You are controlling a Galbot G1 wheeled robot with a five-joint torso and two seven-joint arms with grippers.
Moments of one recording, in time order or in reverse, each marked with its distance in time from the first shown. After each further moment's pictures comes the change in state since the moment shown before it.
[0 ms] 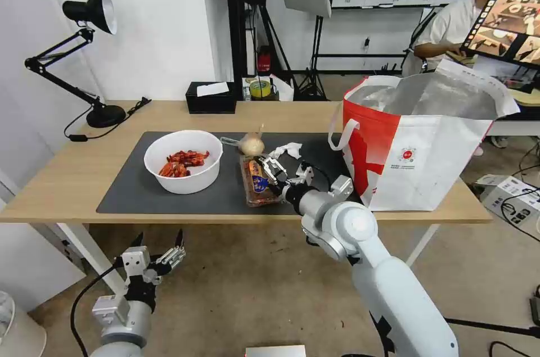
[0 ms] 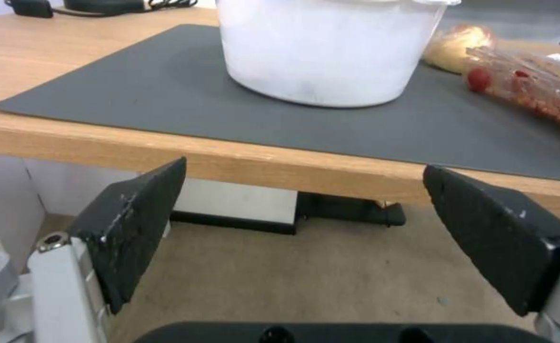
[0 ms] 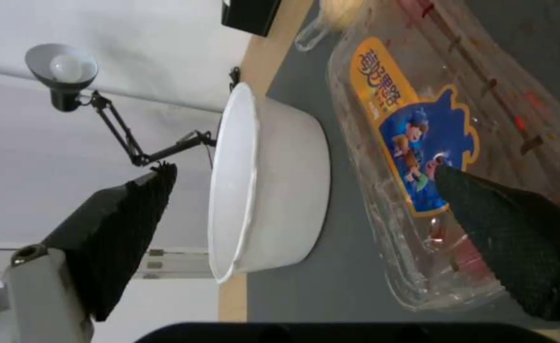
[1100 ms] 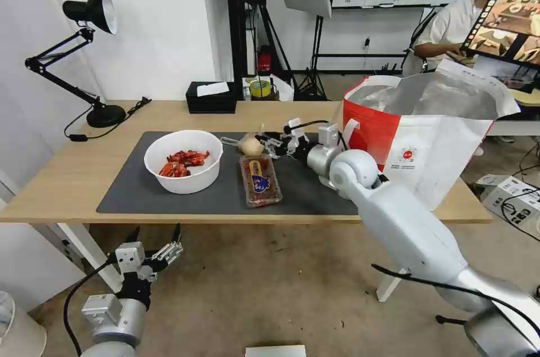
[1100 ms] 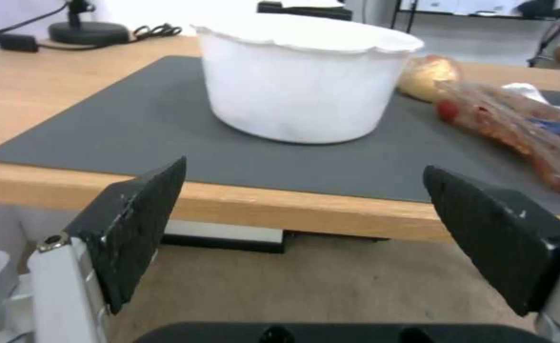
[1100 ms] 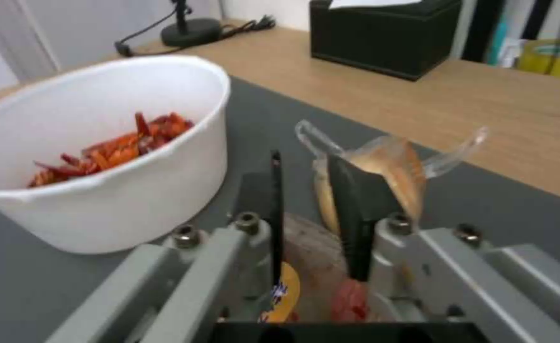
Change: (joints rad) left arm 0.013 0.027 -0.022 -0.038 -0.017 -0.021 0.052; right arm 0.510 -0.159 -0.289 -0.538 -0.966 -0.175 -0.897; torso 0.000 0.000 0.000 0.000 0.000
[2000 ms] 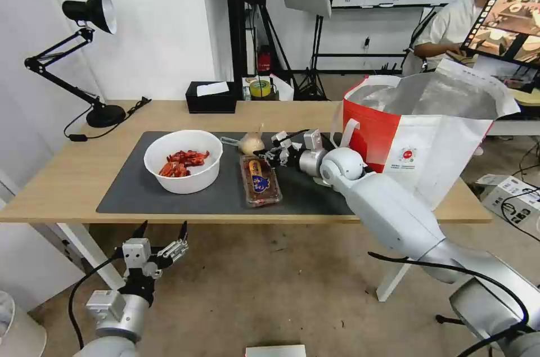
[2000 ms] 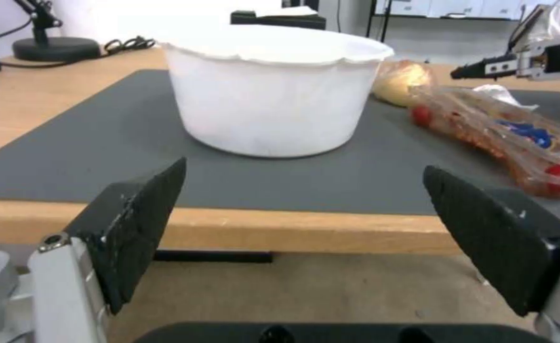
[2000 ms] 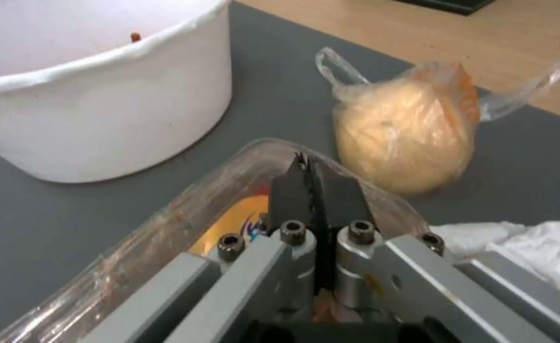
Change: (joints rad) left arm -0.041 0.053 0.021 0.018 -0.013 -0.006 0.011; right arm 0.067 0.028 -0.081 -0.174 -0.039 0.010 -0.148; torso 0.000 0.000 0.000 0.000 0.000
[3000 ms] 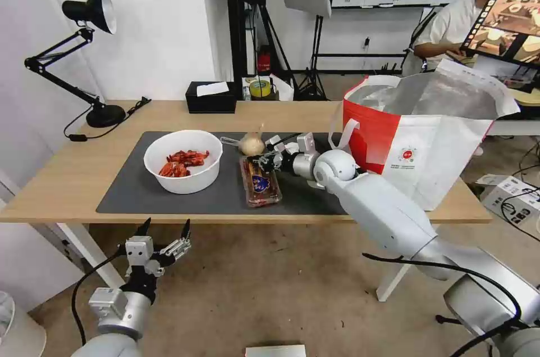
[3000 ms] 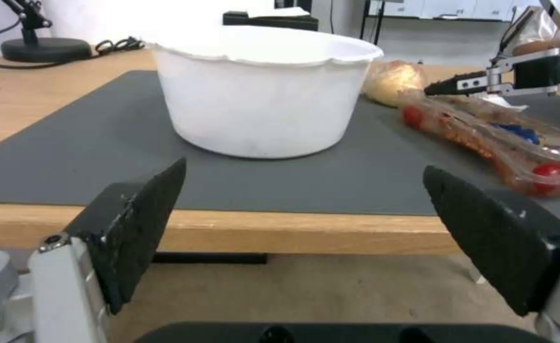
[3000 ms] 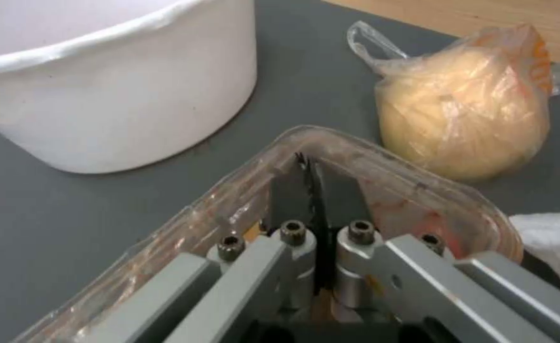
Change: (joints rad) left arm -0.001 0.000 0.011 0.002 0.003 -0.004 0.003; right arm 0.017 0.022 -0.046 -0.037 0.042 -0.006 -0.009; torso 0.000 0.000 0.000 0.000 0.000
